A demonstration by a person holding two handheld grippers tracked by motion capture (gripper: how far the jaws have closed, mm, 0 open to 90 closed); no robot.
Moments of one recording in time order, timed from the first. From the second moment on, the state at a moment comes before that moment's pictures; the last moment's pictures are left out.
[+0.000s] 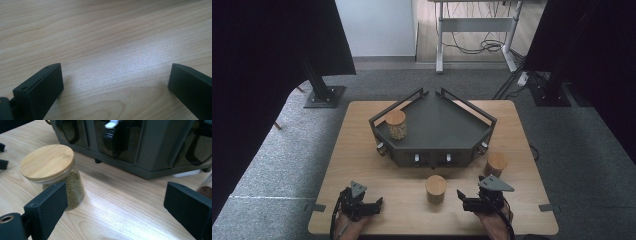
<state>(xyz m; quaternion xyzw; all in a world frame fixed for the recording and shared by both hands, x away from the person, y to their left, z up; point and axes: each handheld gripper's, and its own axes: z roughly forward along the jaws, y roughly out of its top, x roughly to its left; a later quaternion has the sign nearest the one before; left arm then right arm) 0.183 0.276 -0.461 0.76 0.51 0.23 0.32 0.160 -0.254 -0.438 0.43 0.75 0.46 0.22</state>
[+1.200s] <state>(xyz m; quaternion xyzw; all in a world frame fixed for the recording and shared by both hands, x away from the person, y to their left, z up) 0.183 0.276 -0.461 0.76 0.51 0.23 0.32 0.168 -0.221 -0.440 0.37 0.76 0.49 0.20</state>
